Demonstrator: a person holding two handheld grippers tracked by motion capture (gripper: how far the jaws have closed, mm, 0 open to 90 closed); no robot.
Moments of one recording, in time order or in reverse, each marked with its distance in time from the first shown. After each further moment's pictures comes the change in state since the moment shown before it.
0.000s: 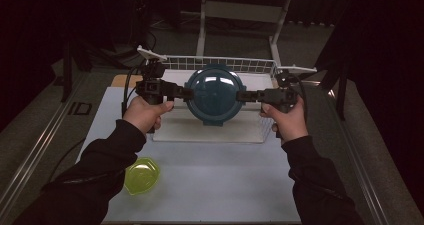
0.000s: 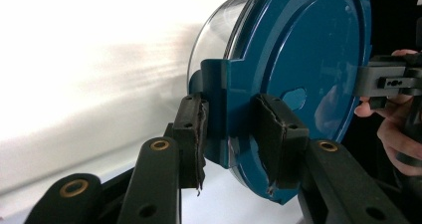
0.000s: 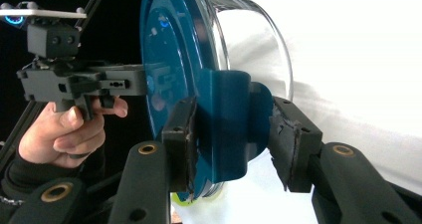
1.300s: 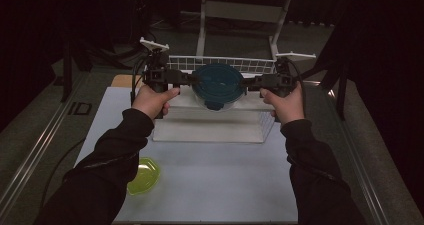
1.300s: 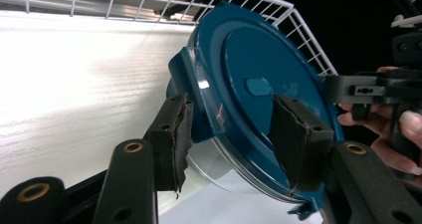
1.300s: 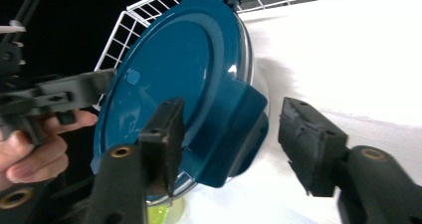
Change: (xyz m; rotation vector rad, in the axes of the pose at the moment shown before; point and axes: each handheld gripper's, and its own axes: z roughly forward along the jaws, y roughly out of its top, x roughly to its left) left arm 0.016 0.024 0.019 -0.089 -0.085 -0.011; right arm -0.010 0.035 0.006 -0.011 -0.202 0.043
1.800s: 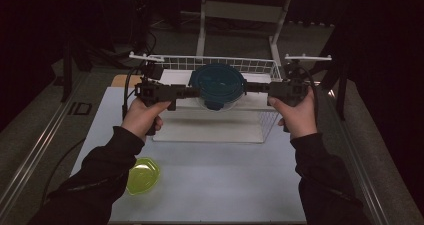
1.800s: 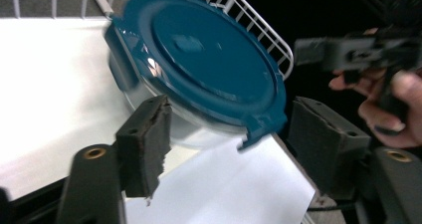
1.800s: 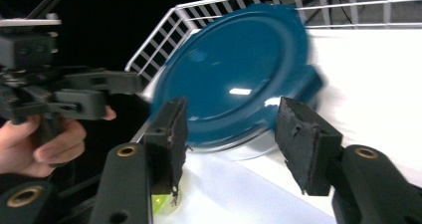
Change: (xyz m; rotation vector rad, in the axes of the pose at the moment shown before) left arm -0.018 -0.041 -0.026 -0.036 -0.107 0.176; right arm 0.036 -0.027 -0.037 -0.084 0.035 -0.210
